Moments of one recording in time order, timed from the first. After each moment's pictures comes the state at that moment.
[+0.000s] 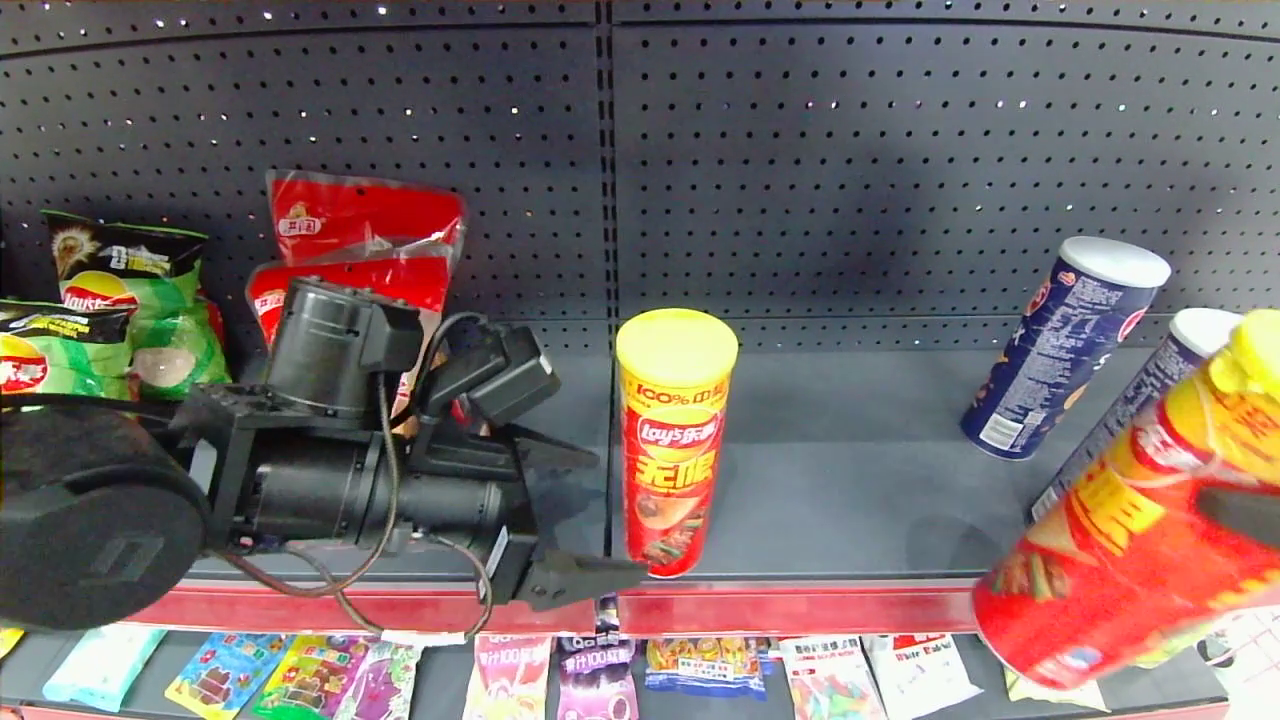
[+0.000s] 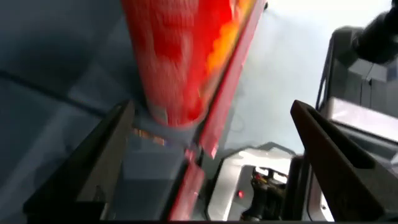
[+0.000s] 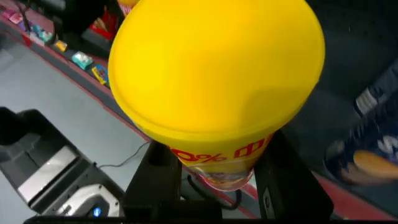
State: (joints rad) left arm -0.56 1.64 -0.84 -0.21 -0.60 0.29; right arm 0.50 0.90 -0.83 0.20 0.16 0.02
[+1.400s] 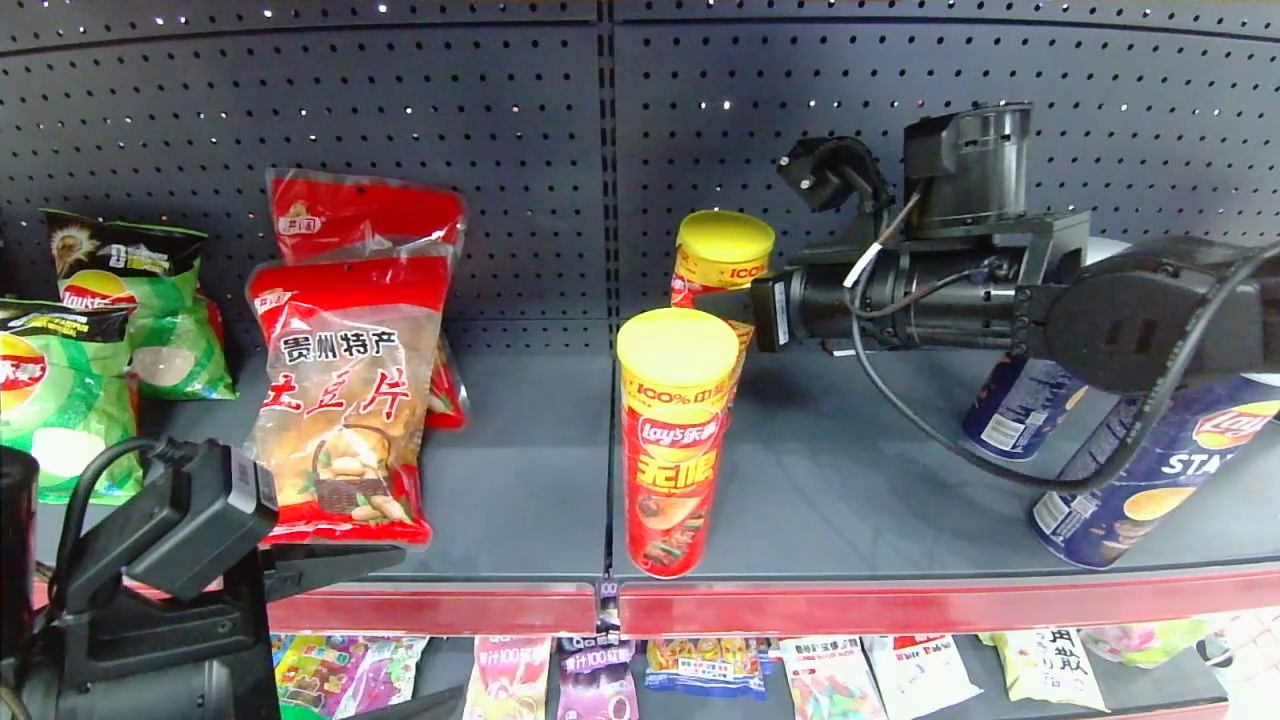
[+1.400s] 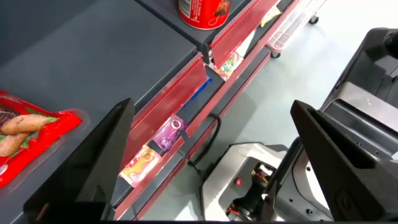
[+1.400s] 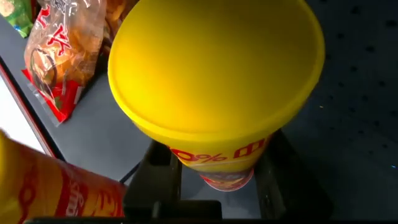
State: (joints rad) left arm -0.46 1.15 -0.43 -0.21 -0.42 0.16; right arm 0.55 1.86 -1.39 -0.18 0.23 -0.05
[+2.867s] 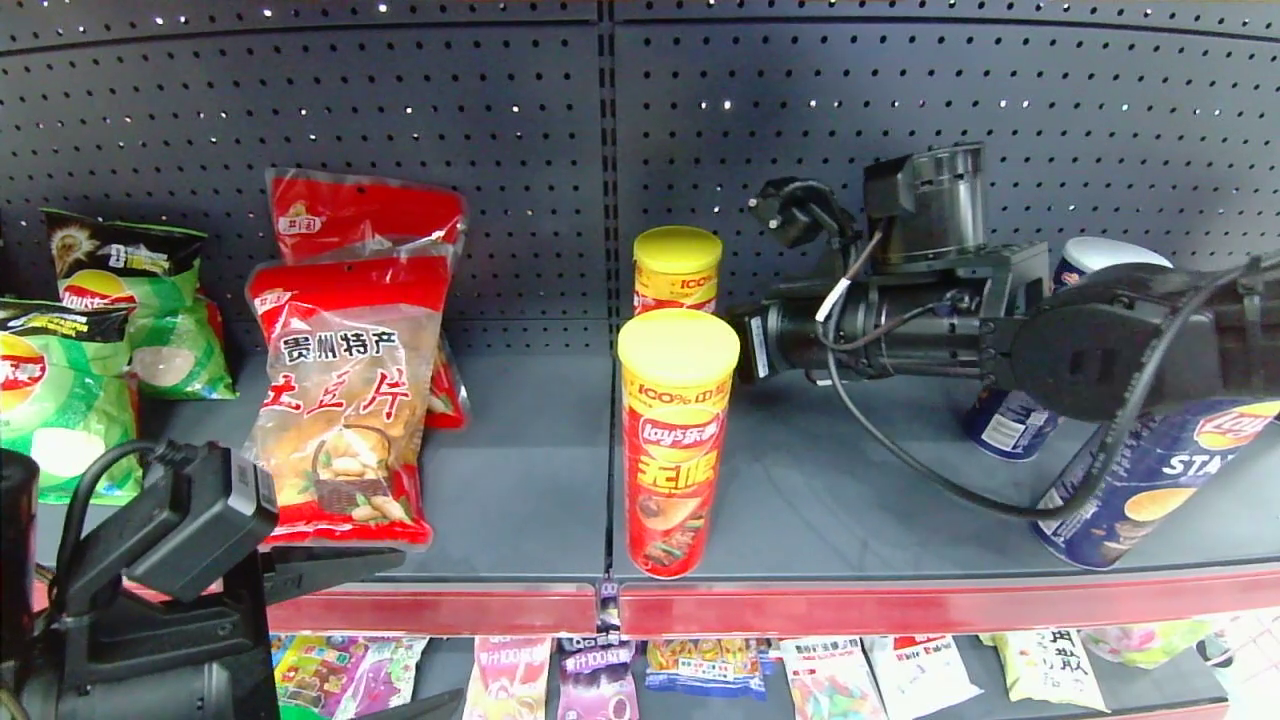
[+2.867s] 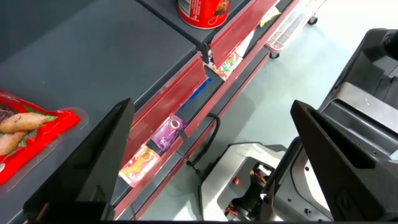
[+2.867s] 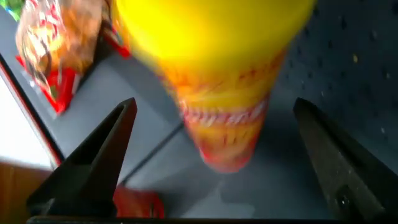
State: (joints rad) left arm -0.47 1.15 -0.43 -0.21 -0.42 0.15; right arm 0.58 1.86 -1.33 -0.17 0.19 -0.04
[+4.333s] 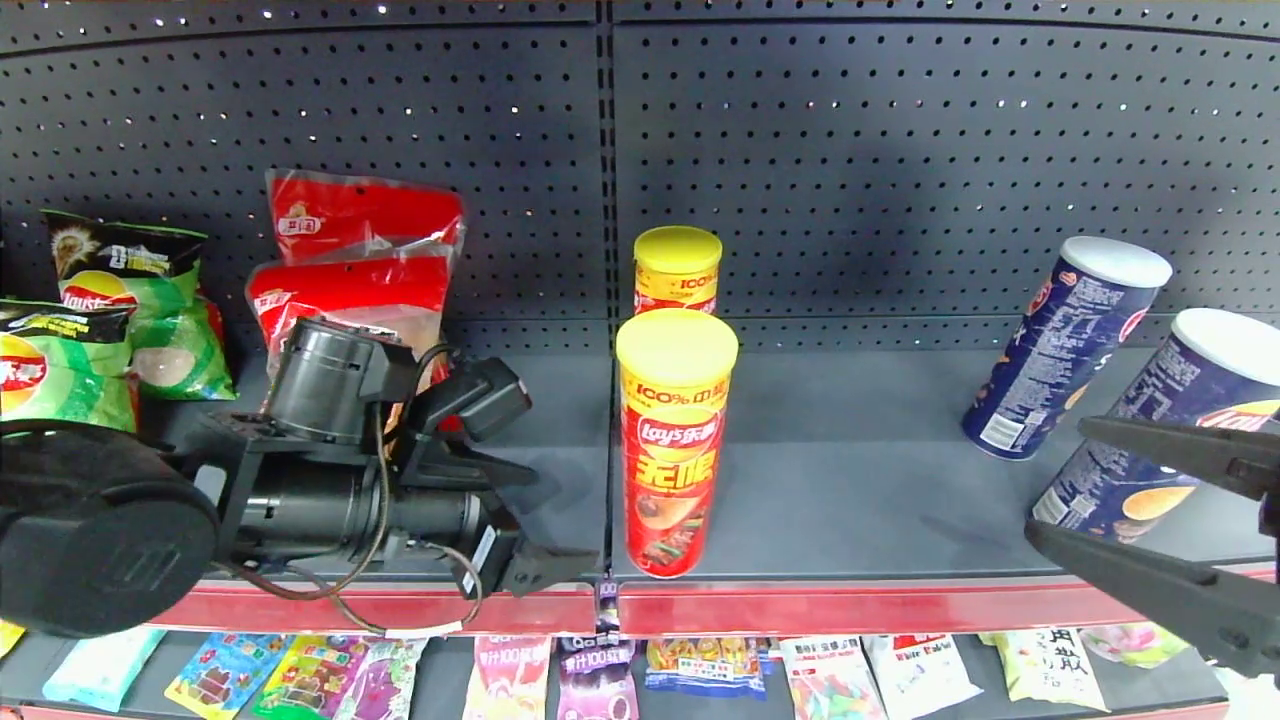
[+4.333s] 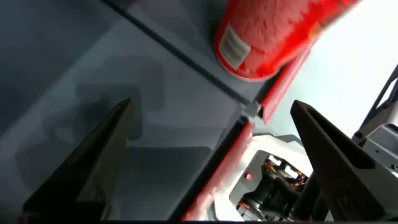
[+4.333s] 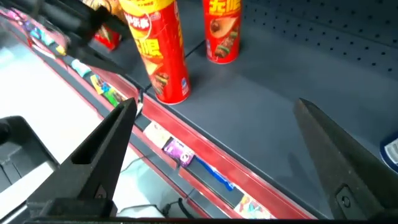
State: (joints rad) left arm -0.50 1.68 -0.79 -0.22 -0.40 0.22; right arm 0.62 0.96 -0.60 -0.17 0.07 -0.01
